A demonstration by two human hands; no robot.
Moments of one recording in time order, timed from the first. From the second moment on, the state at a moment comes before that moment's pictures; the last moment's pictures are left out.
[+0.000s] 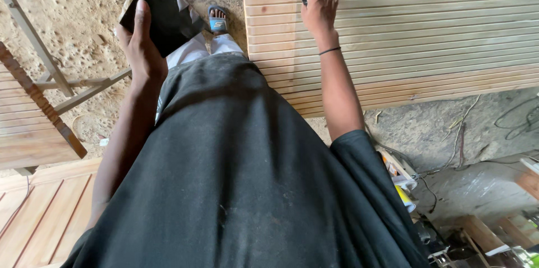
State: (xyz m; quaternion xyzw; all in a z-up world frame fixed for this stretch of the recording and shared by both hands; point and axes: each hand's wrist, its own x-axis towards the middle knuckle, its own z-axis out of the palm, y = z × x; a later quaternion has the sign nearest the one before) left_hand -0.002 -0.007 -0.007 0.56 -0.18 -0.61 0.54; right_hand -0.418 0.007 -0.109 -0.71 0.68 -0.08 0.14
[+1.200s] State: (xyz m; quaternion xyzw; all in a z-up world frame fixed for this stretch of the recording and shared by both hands) left_hand 0.003 -0.007 0.000 0.56 -0.20 -0.60 0.53; right_hand -0.409 -0.017 -0.112 -0.71 0.68 -0.13 0.08
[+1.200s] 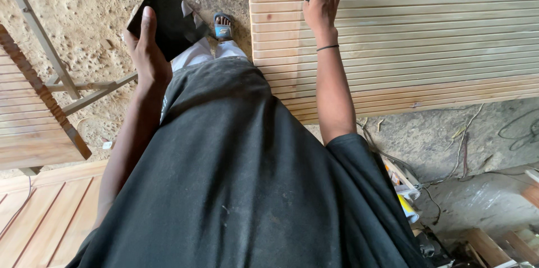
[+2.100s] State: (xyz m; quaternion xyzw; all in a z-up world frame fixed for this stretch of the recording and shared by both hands) left_hand 0.000 -0.014 -0.006 0.57 -0.16 -0.61 0.53; right_hand -0.425 -0.016 -0.112 -0.73 0.66 -0.11 0.13
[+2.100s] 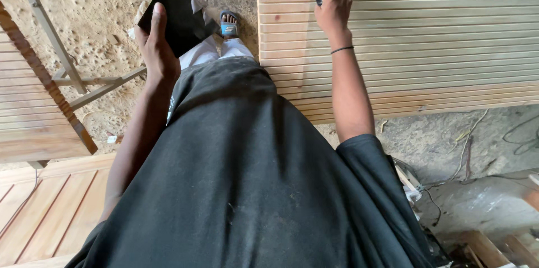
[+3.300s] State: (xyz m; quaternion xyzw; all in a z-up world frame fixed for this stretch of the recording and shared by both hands) left_hand -0.088 -0.095 0.059 0.35 -0.07 -0.82 0.45; right_hand -0.235 0.011 0.136 -0.52 0.57 -0.58 0.26
